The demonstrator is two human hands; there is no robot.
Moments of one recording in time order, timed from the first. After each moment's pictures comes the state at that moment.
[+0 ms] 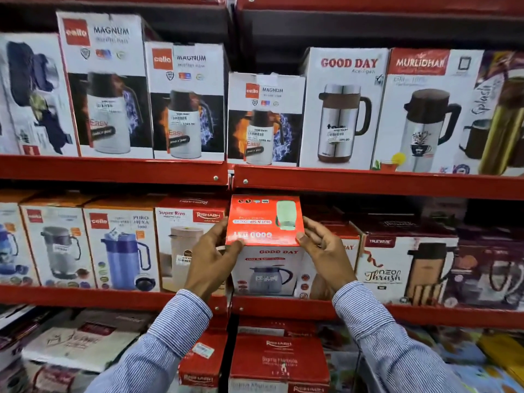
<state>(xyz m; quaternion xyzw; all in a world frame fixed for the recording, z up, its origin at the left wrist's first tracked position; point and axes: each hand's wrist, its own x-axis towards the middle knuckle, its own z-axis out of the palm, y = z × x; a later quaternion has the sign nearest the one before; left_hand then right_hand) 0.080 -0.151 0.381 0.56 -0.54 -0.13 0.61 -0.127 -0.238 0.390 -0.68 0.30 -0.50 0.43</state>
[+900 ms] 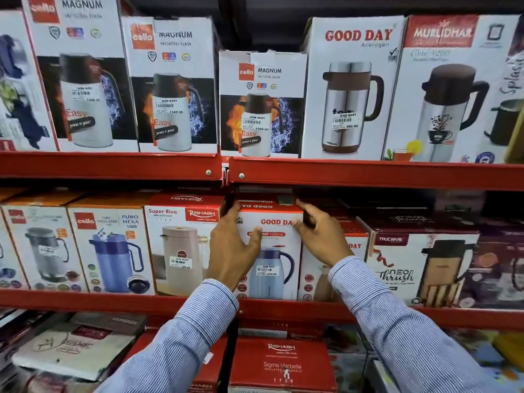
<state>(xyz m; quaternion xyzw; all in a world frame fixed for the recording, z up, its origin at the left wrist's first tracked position) 0.058 -0.209 0.383 0.68 -0.52 0.02 0.52 -0.109 -0.284 0.407 -0.77 0.41 -0.42 0.25</state>
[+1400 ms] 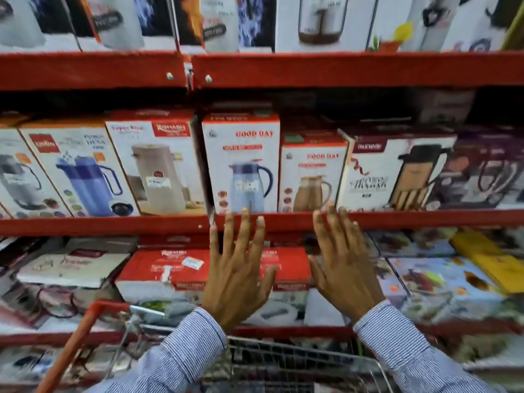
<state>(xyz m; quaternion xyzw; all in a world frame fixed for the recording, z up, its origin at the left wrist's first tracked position) -0.017 -0.106 0.241 0.67 -0.68 0.19 0.22 -0.212 -0.171 0.245 -0.84 0.47 -0.24 -0.10</state>
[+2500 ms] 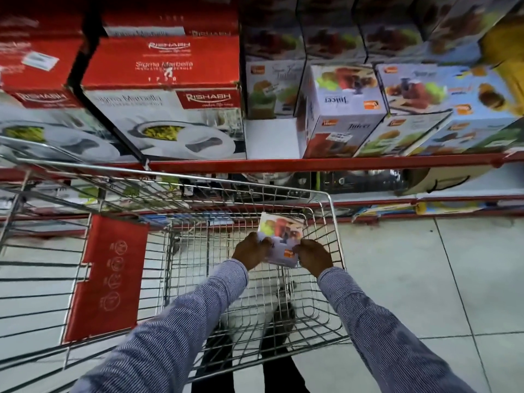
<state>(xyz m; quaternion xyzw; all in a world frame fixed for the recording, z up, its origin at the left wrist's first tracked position) -0.189 -0.061 -0.109 0.75 -0.32 -0.57 0.12 -0.358 -0.090 -0.099 -0.47 0.69 -0.02 0.54</state>
